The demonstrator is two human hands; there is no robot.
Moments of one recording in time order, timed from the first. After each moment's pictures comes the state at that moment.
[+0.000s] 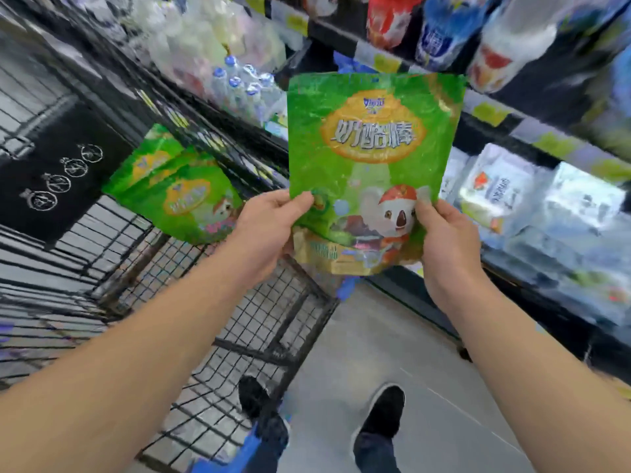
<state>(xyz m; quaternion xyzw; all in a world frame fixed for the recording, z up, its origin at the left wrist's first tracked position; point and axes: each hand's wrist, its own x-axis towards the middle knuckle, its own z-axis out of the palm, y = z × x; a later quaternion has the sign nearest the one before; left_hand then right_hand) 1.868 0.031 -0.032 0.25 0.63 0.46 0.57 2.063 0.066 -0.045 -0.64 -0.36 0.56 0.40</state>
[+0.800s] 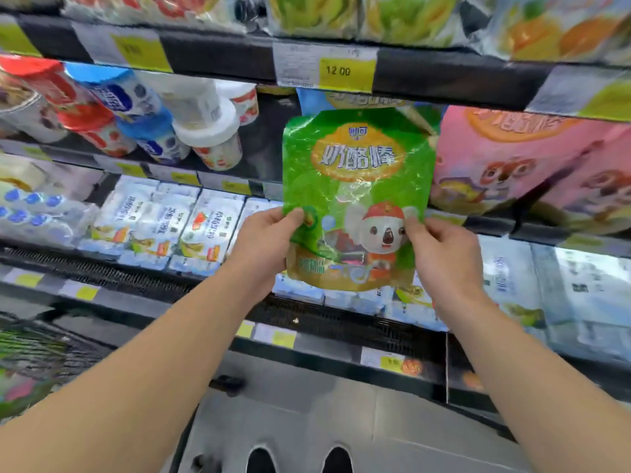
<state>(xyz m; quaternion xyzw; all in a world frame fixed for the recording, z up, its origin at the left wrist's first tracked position) 2.216 0.202 -0.027 0.37 0.61 0.35 0.60 2.418 0.153 -0.037 -0.77 -0.41 0.28 0.41</state>
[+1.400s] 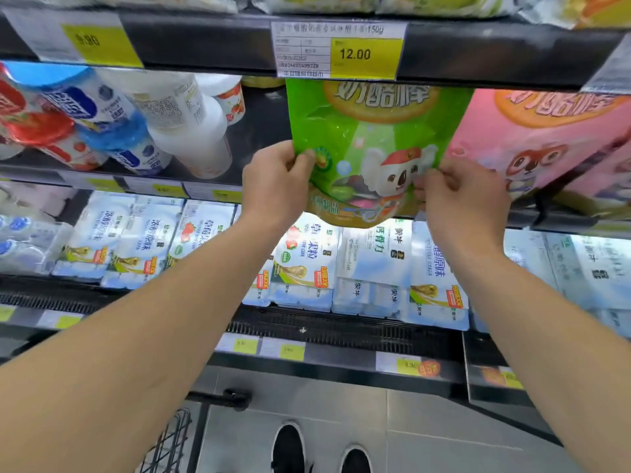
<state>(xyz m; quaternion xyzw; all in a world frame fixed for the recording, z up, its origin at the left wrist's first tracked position) 2.222 0.291 -0.030 0.62 0.61 0.34 0.35 2.415 0.218 -0.039 -0.79 -0.43 0.14 0.42</state>
